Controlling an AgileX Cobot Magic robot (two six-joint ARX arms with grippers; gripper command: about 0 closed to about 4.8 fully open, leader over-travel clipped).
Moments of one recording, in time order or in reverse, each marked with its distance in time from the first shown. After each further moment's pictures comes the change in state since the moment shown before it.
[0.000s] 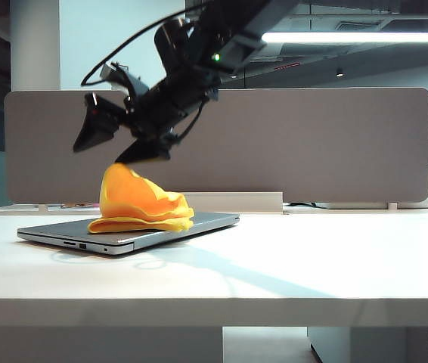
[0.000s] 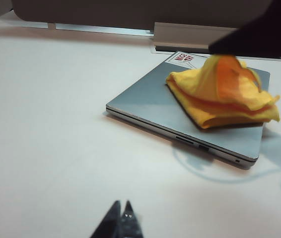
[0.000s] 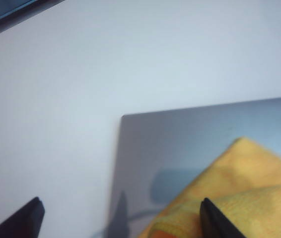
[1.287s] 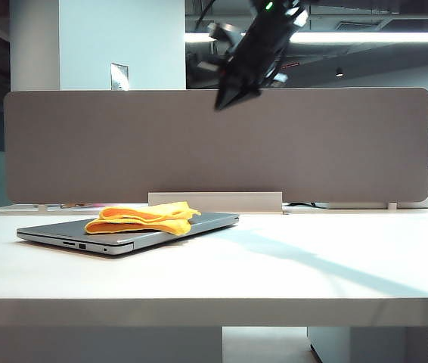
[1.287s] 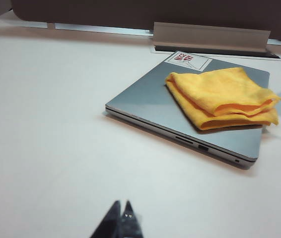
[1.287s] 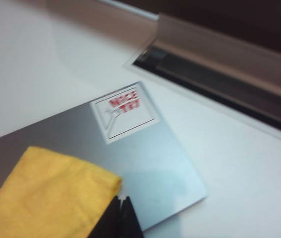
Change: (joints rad) left arm 0.000 0.000 0.000 0.000 0.000 0.000; right arm -0.232 -0.202 0.047 -0.235 0.281 0.001
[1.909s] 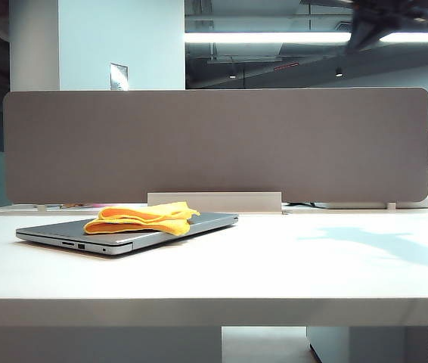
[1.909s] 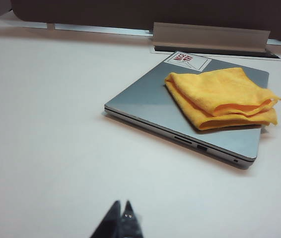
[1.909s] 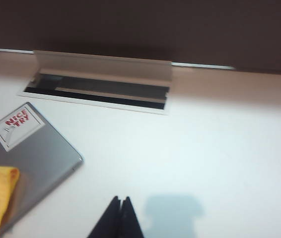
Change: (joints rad) left arm 0.000 0.000 0.000 -0.001 0.000 0.000; right arm -0.336 -0.408 -0.309 -0.072 -0.046 0.052
